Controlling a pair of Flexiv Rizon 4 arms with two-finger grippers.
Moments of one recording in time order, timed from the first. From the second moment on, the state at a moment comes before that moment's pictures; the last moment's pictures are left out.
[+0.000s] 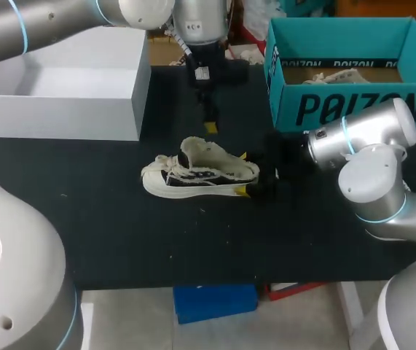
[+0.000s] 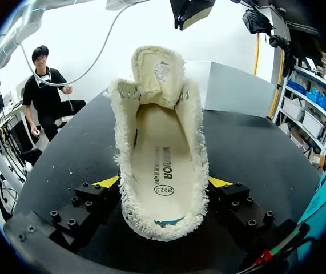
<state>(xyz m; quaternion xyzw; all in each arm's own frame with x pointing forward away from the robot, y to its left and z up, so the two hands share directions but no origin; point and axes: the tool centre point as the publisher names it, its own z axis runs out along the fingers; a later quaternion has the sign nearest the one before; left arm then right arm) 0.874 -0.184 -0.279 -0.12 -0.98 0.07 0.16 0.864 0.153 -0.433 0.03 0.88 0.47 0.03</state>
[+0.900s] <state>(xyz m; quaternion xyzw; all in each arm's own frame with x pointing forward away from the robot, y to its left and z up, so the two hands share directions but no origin) 0.854 -0.169 -0.301 -0.16 -0.97 0.11 0.16 0.864 0.153 -0.433 0.04 0.88 0.47 0.03</state>
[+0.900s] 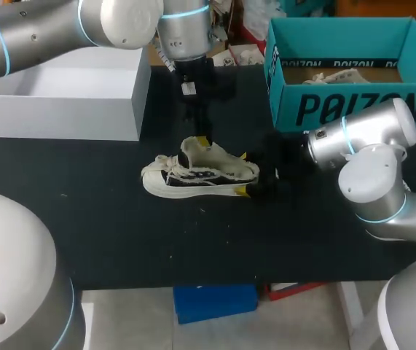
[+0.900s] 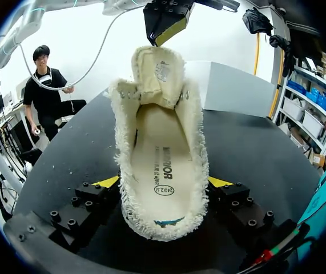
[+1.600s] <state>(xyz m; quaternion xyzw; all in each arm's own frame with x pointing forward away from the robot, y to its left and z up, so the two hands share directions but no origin) 0.847 -0.168 -0.337 -0.15 -0.97 0.09 0.19 0.864 0.153 -0.433 0.03 0.88 0.47 0.03</state>
